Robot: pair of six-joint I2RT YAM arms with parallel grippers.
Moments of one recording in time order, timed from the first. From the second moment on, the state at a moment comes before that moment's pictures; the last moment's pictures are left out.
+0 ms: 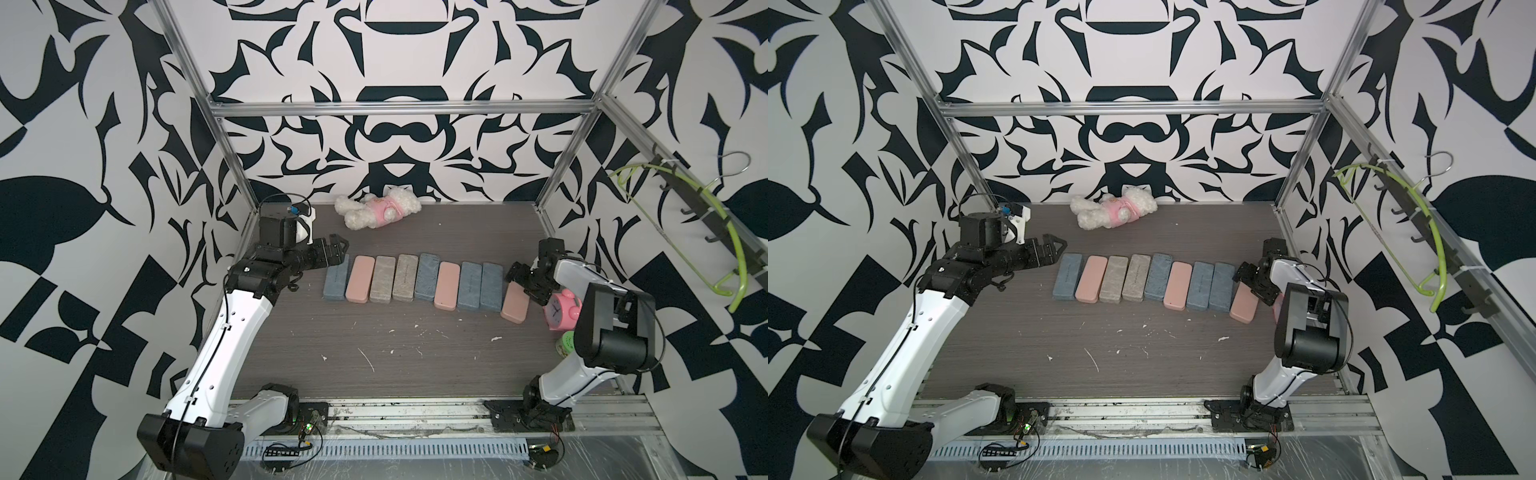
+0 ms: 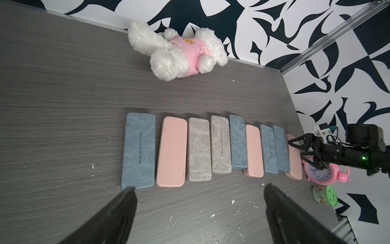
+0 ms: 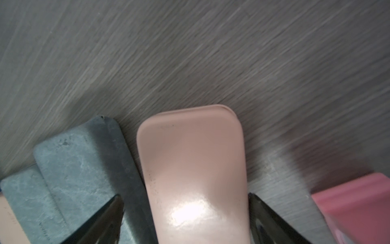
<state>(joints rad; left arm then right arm) -0.24 1.13 1.23 -0.74 0.27 -0.35 -0.24 1.67 1.01 -0.57 -0.15 0.45</state>
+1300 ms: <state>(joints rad) 0.12 1.15 0.76 -0.26 -0.05 -0.39 -0.09 1.10 0.72 -0.28 -0.22 0.30</state>
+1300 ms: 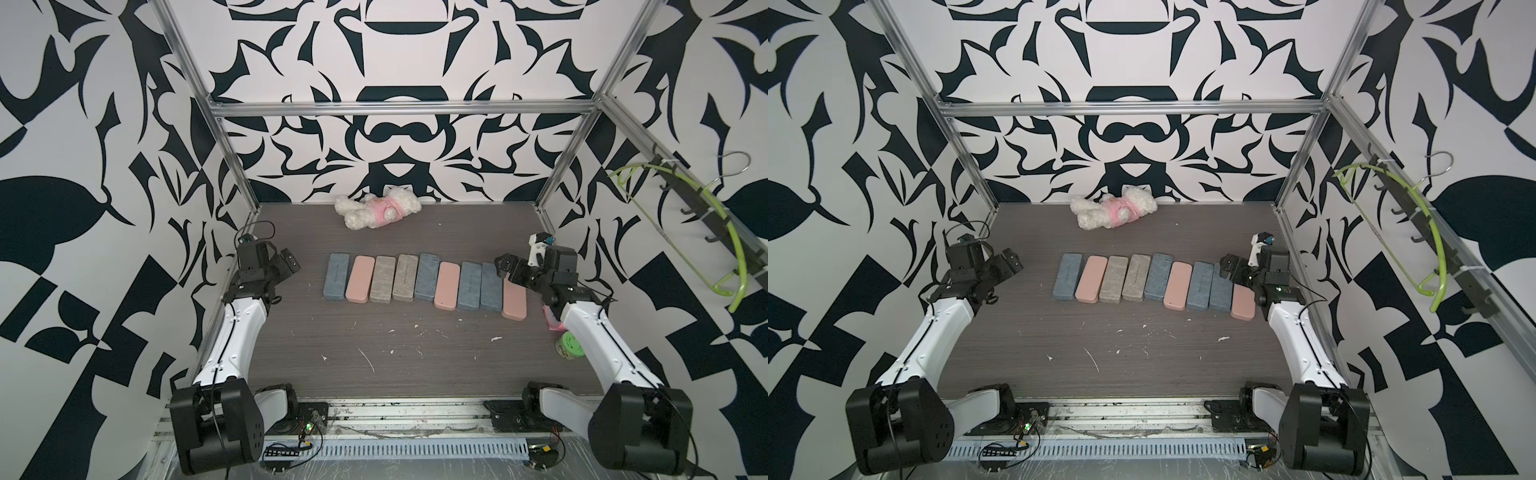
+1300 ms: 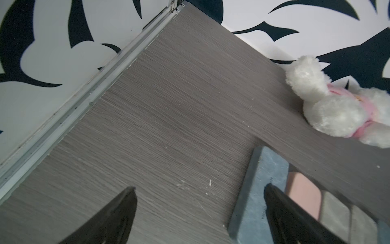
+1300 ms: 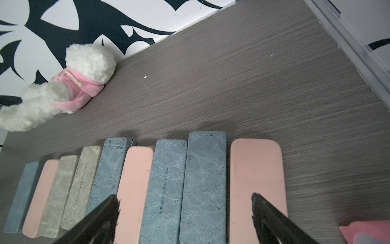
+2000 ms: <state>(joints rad) 0.01 1.40 0.30 0.71 -0.11 -0.16 0.12 1.29 0.29 0.57 0.13 0.03</state>
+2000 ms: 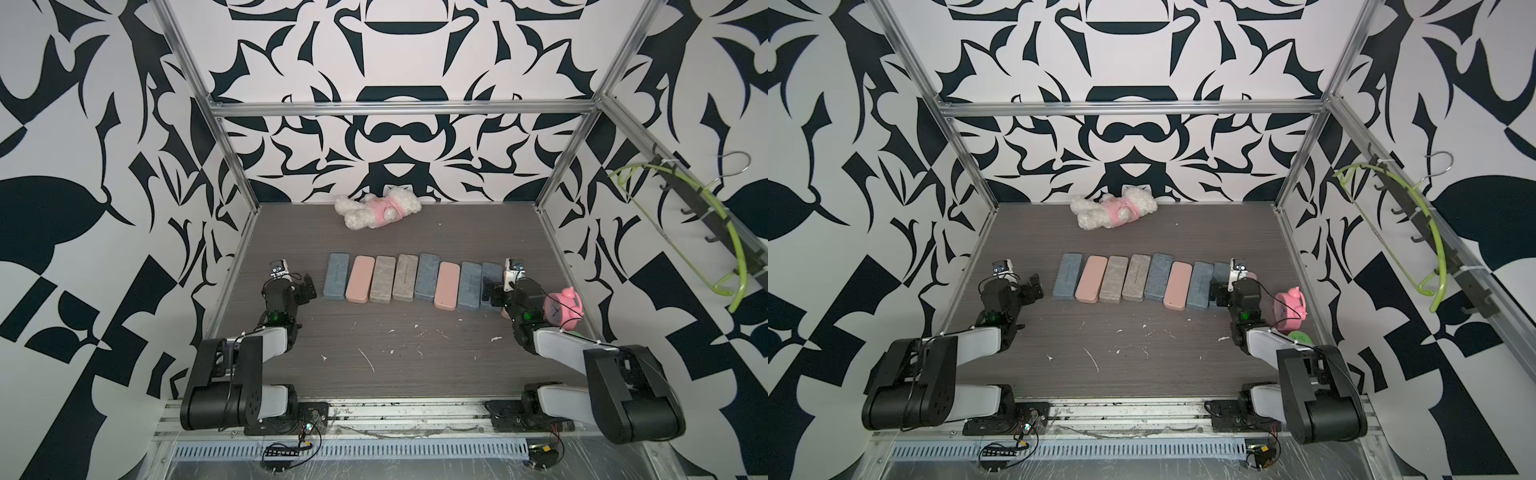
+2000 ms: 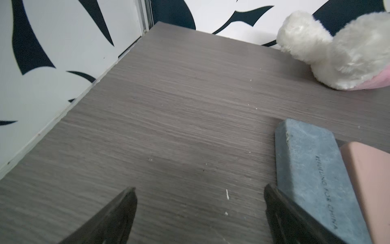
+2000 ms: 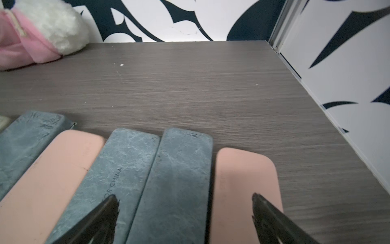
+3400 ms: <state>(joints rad) 0.00 1.55 0.35 0.83 -0.05 -0.11 0.04 1.55 0.35 0.73 0.11 0.03</state>
